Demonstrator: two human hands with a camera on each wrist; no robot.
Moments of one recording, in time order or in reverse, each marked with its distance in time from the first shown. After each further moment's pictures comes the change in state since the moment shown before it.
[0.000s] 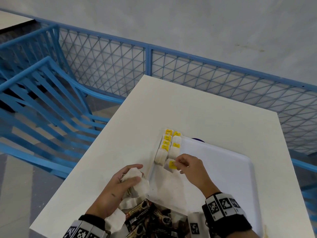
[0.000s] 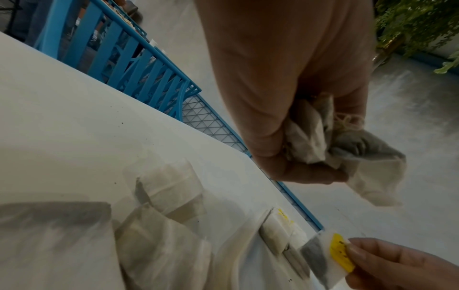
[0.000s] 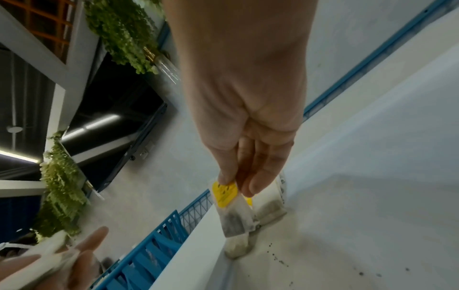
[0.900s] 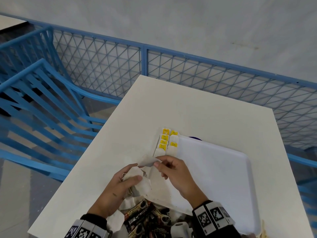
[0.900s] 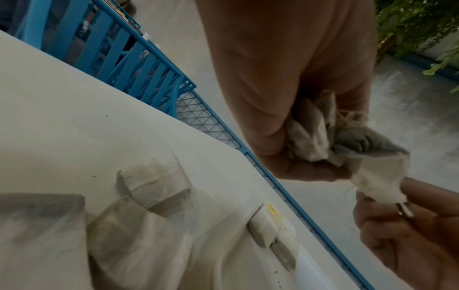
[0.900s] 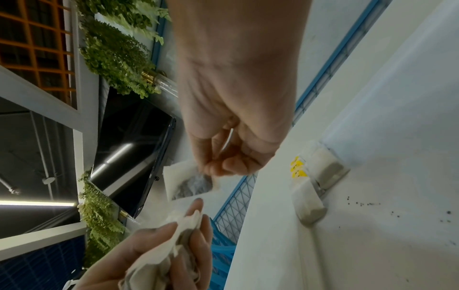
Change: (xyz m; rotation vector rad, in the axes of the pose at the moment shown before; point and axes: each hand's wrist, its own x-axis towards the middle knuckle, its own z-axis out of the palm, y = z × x) left_hand 0.005 0.001 0.008 -0.022 -0.042 0.019; right_hand -0.033 -0.050 0.030 0.487 -0.131 0.014
